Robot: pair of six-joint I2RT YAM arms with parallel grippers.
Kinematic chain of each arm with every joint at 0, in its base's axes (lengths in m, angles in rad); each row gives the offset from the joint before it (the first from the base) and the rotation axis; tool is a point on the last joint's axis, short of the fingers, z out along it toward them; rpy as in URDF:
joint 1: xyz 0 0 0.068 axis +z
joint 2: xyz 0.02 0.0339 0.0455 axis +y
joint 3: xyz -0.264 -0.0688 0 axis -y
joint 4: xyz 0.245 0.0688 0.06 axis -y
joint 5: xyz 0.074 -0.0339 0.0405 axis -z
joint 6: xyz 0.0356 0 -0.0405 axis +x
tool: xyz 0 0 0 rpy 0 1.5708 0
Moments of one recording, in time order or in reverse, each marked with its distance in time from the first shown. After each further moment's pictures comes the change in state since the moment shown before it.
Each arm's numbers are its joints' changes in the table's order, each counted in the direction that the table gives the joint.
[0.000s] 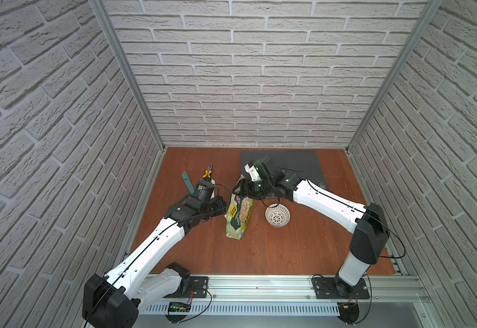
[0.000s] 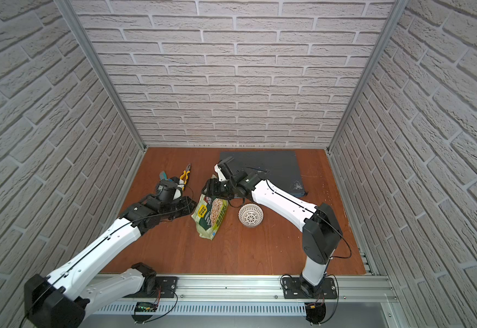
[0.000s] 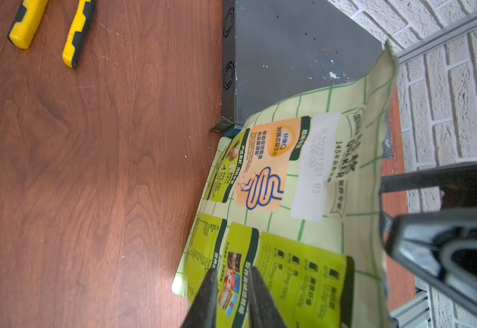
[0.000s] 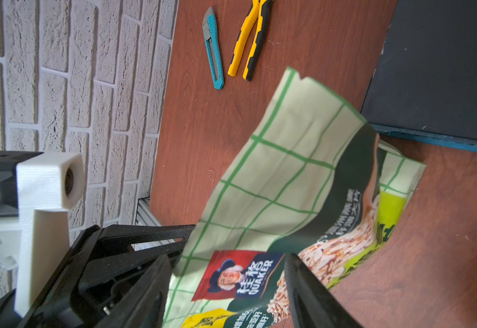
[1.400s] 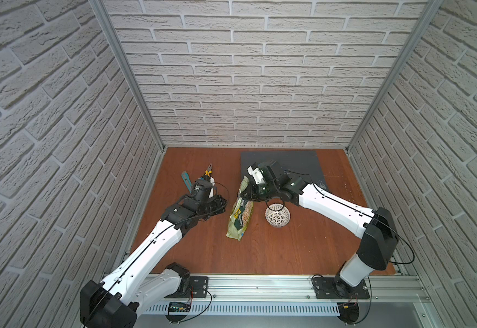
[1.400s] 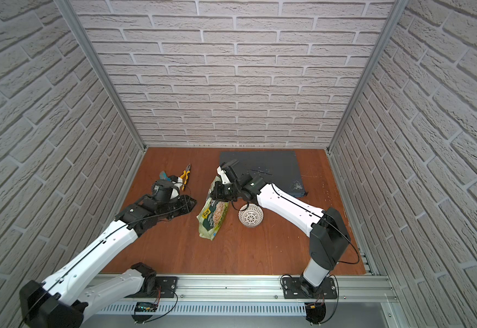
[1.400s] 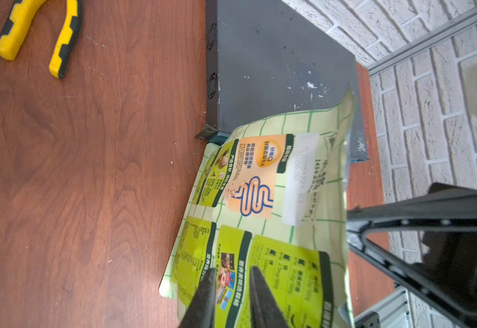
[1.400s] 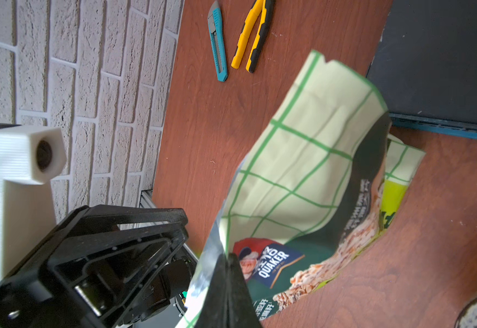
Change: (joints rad) left arm 0.010 -0.044 0.015 0.027 0.051 -0.023; right arm -0.012 -0.075 -0.101 0.050 -0.033 -0.010
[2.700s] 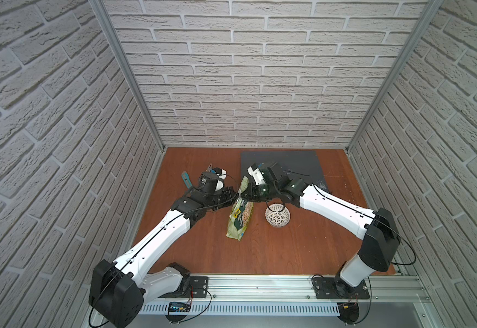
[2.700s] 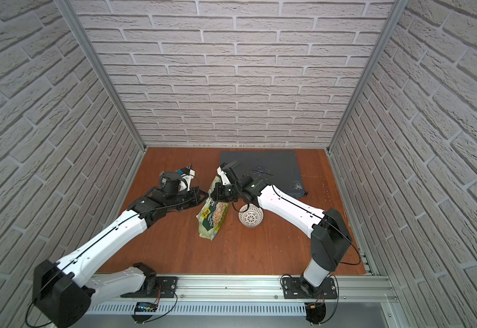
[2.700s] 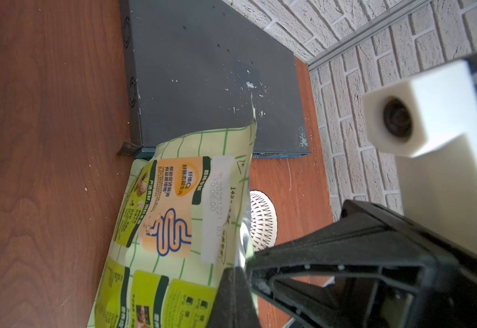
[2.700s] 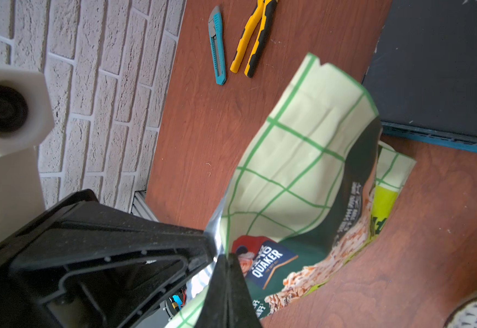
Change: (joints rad) left arm -0.030 0.134 0.045 0.180 0.124 -0.011; right arm 0.008 -0.021 -0.020 -0.001 0.053 -0.051
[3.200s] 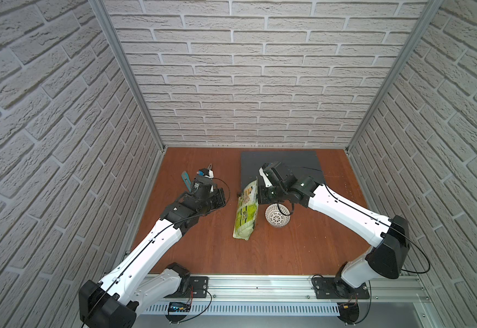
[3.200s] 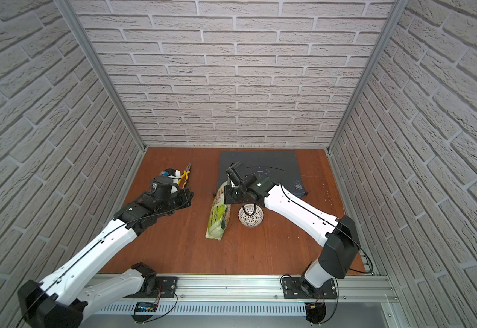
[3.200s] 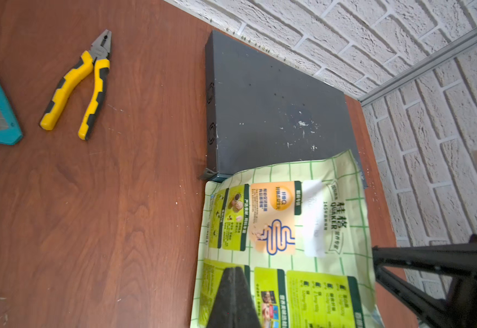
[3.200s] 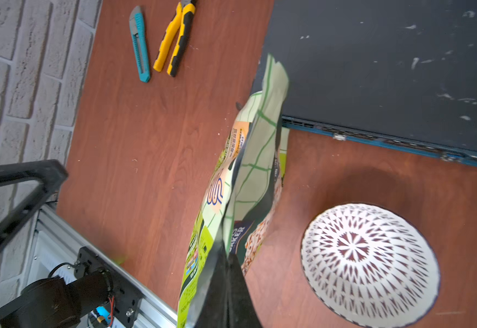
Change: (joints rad) left arm 0.000 -0.132 -0.001 -0.148 -0.282 0.061; right arm 0.005 -0.082 0.056 -0.320 0.273 -0.119
